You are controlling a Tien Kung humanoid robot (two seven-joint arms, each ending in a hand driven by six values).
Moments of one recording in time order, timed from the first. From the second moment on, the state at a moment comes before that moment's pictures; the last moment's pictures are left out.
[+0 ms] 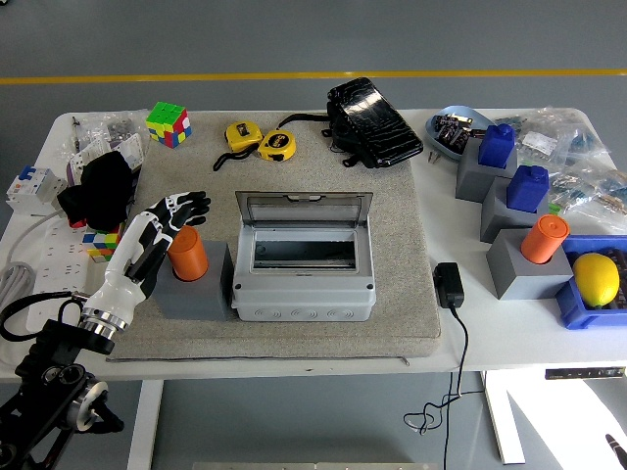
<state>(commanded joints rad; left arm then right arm) -0.02 0.19 -1.19 -1.38 1.16 0.07 -0.31 0.14 -0.13 1.79 0.18 -1.59 -0.06 -0.10</state>
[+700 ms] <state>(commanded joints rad) -0.02 0.20 -1.17 -1.38 1.17 0.09 -0.32 0.14 -0.13 1.79 0.18 -1.58 -0.06 -0.10</state>
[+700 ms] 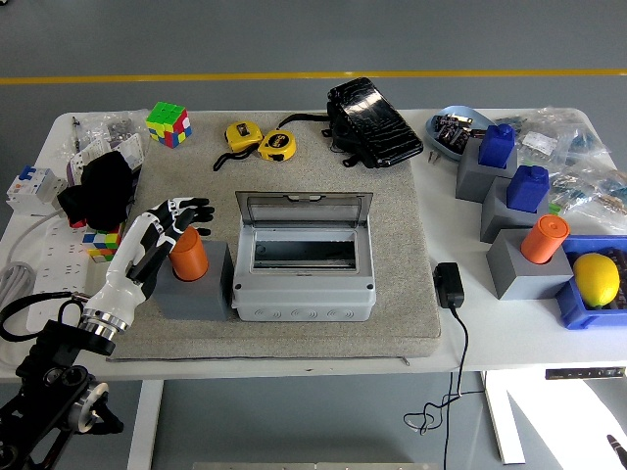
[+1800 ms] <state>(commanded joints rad) -0.03 0.19 -1.18 -1.34 1.22 0.07 -0.32 0.15 -0.13 1.79 0.18 -1.58 -0.06 -0.10</state>
